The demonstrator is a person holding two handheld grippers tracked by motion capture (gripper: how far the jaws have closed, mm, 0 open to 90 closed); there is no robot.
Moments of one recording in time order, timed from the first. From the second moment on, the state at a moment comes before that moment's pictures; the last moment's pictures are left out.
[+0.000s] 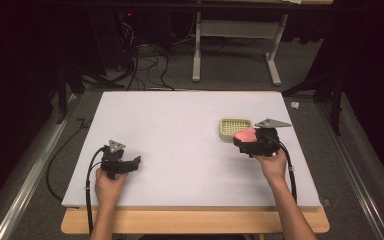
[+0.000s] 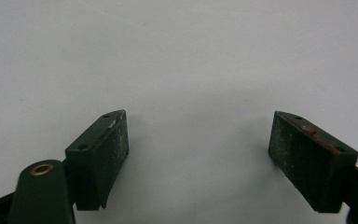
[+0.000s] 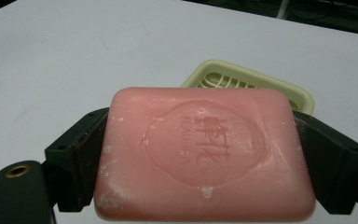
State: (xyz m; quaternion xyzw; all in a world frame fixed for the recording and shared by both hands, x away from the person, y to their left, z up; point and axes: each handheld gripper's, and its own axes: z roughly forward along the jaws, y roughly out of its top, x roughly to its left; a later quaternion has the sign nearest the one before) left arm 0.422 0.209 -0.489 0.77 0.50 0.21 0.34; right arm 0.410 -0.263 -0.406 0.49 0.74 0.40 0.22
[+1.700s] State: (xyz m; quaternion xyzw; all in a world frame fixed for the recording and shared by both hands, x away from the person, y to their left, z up) left arm 0.422 0.209 -0.489 0.77 0.50 0.21 0.34; right arm 0.491 -0.245 -0.432 0.55 0.74 0.34 0.19
